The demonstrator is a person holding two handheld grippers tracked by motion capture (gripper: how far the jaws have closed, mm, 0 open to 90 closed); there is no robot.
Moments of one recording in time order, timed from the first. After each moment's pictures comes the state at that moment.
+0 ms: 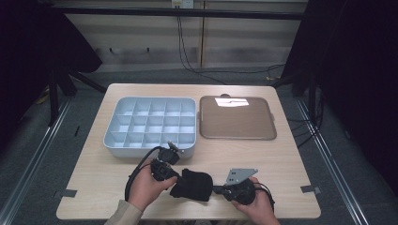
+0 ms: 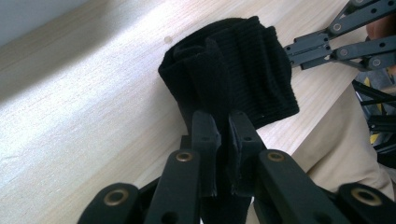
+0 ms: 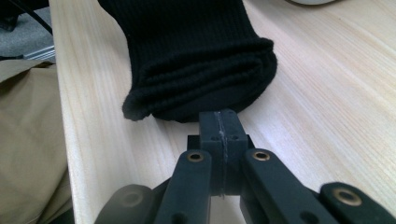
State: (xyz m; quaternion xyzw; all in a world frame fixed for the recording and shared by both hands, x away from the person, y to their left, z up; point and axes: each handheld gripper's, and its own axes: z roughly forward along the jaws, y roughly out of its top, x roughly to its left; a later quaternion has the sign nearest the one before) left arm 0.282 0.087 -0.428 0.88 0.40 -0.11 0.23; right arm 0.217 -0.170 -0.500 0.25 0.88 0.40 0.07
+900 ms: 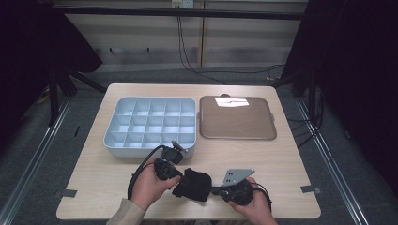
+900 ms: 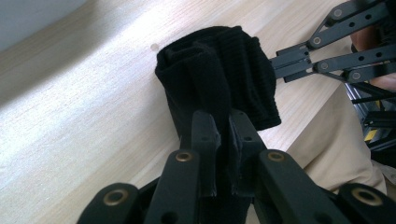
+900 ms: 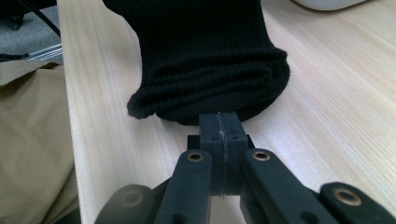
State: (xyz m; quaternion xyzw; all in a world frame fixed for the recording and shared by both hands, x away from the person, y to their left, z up) left arm 0.281 0.077 -0.422 0.88 0.39 -0.12 0.23; right arm 0.217 -0.162 -0.500 0.25 0.88 0.41 0.07
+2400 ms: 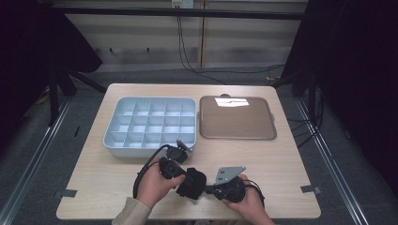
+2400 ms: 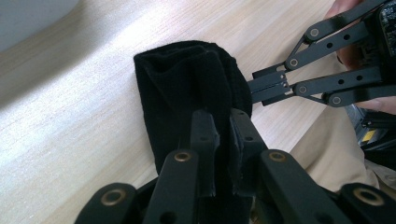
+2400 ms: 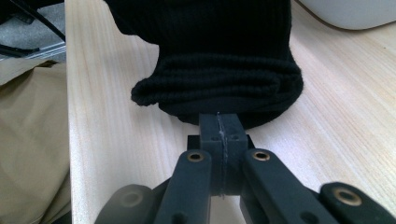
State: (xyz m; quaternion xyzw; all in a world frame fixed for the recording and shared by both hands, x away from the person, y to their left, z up) left arm 0.285 0.065 -0.425 0.88 0.39 -0.12 0.22; right arm 0.227 -0.143 -0.501 0.22 0.88 0.41 0.06
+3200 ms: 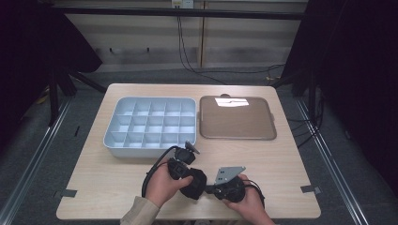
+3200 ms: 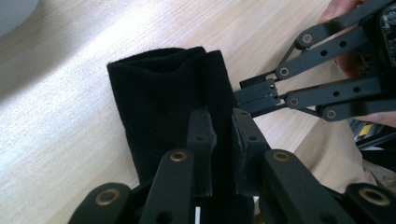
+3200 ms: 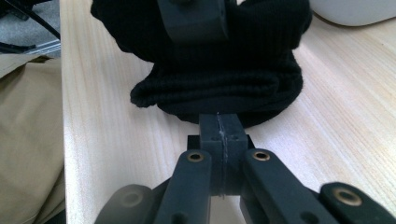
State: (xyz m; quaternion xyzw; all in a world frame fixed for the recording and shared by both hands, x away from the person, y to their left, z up) left arm 0.286 0.045 -0.436 0.89 0.38 -0.13 0.22; right arm 0.228 -0.144 -0.502 0.22 0.89 0.40 0.06
